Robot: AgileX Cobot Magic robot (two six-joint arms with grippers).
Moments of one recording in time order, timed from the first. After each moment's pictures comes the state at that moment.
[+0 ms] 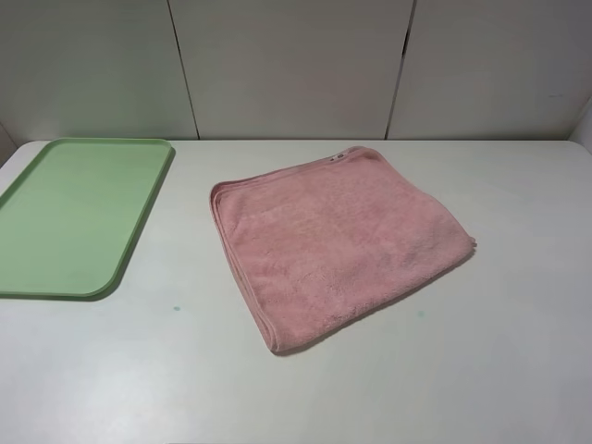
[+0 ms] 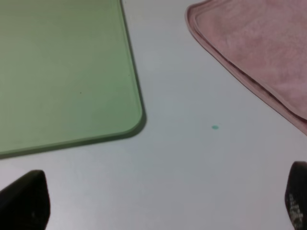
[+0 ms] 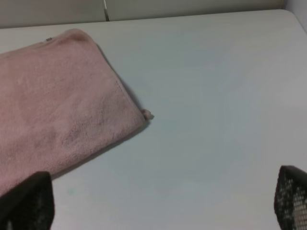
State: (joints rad) left arm -0.09 -0.01 -0.49 -0.06 1.07 0.09; right arm 0.06 -0.01 -0.49 -0.06 1.03 0.08
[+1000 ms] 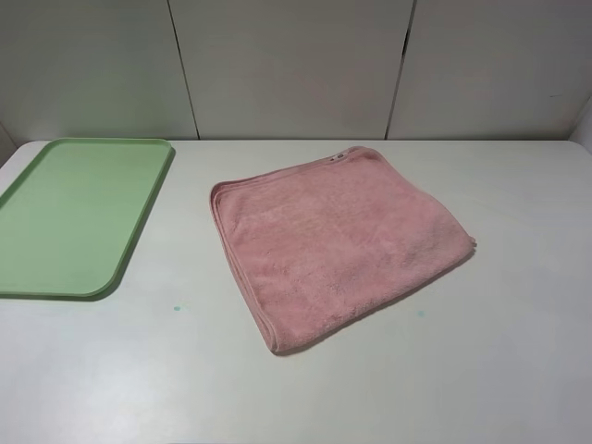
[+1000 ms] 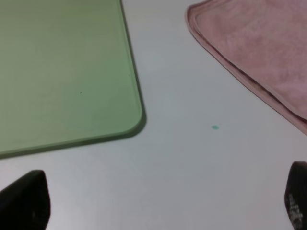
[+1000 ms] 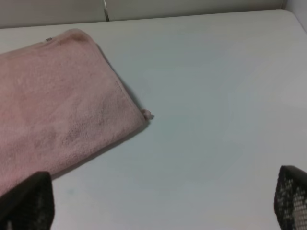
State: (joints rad) left arm -0.09 -0.01 -0.49 -0.06 1.07 0.09; right arm 0.06 -0.01 -0.49 -0.06 1.03 0.08
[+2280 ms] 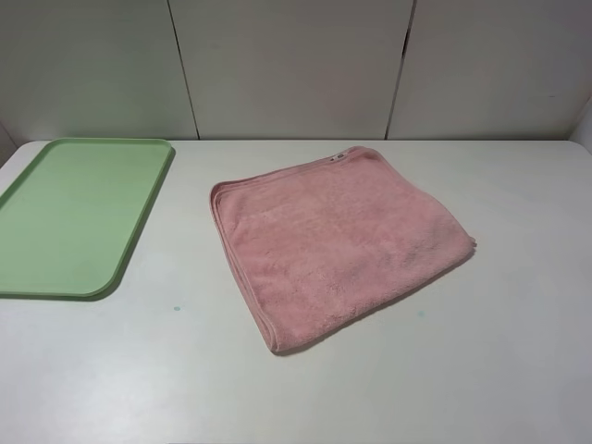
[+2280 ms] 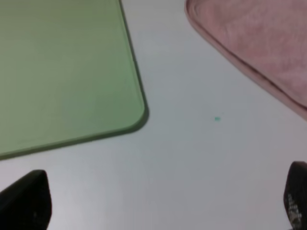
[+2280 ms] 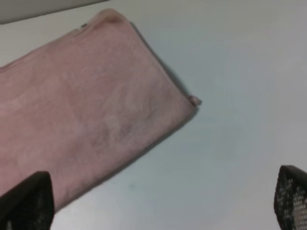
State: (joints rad) left arm -0.09 0.14 -0.55 -0.06 1.07 0.16; right arm 0.06 0.43 -0.70 0.09 0.98 0.16
